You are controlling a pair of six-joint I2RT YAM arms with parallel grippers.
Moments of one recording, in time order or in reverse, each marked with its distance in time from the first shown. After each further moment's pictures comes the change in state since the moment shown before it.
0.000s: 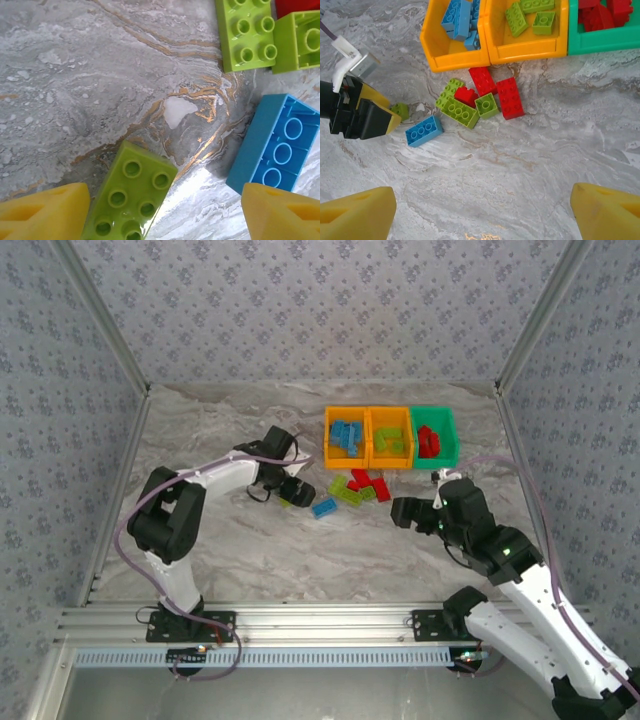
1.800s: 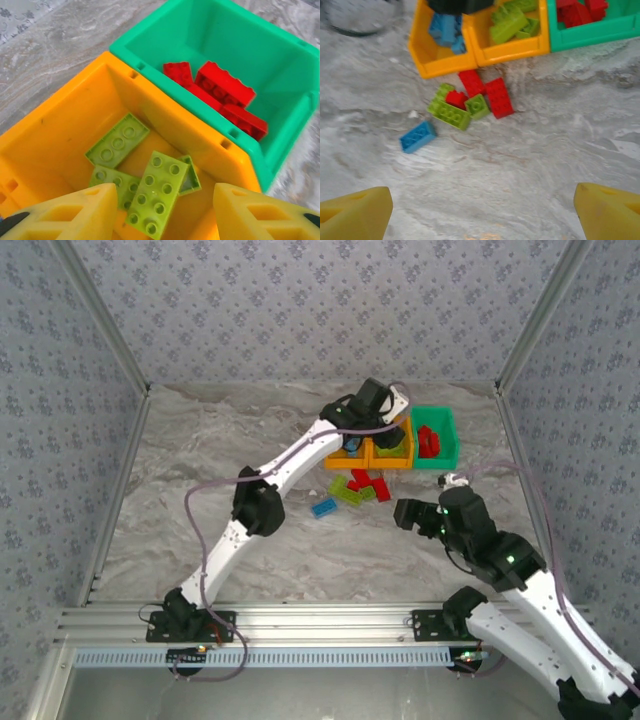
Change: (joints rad) left arm -0.260 0.715 1.401 -0.236 -0.123 0.024; right arm 0.044 0.003 -0.019 -0.026 0.110 0.072
